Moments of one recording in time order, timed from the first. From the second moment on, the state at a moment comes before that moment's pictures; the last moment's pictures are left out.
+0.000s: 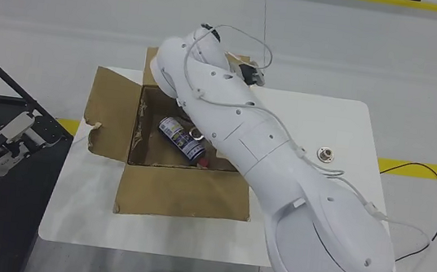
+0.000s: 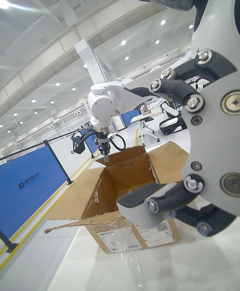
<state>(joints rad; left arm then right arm) 1.74 -1.14 -2.22 -2.05 -0.44 -0.21 -0.85 0.12 -1.99 0.48 -0.43 -1.27 0.32 1.50</state>
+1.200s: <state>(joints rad) 1.49 -1.10 -1.82 -2.20 -0.11 0.05 -0.84 -0.80 -1.61 1.36 -1.89 -1.36 -0.30 1.21</state>
